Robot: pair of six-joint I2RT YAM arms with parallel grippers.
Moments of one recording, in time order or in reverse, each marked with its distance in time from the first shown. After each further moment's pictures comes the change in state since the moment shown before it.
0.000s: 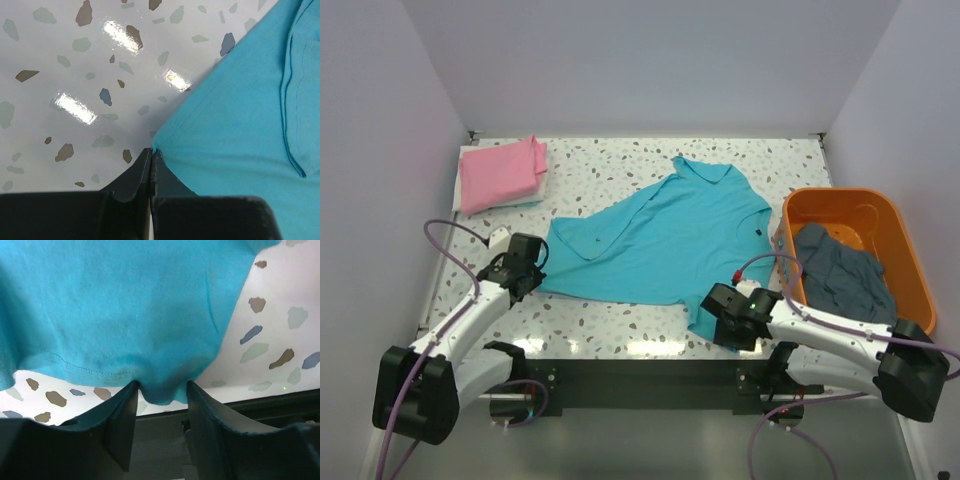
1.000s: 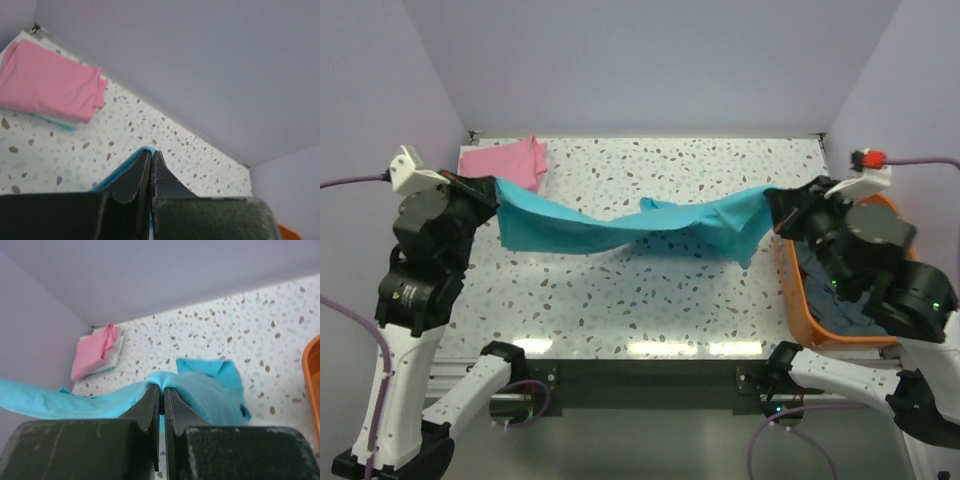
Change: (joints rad) left arm 0.000 -0.248 0.745 -0.148 0.072 0.135; right arm -0.065 -0.182 1.039 0.021 0.456 -0.559
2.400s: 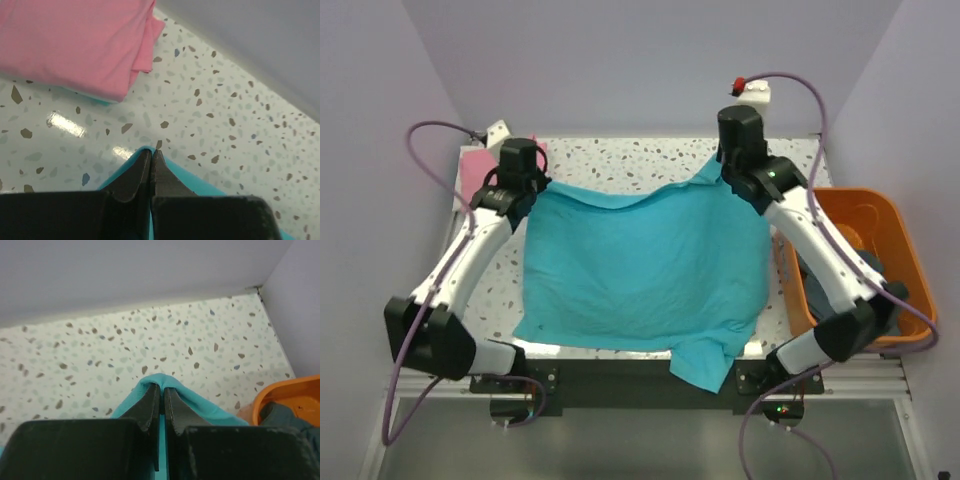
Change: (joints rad) left arm 0.004 0.484 -0.019 0.191 -0.069 0.048; right arm -0.319 0.540 0.135 0.315 0.031 -0.377
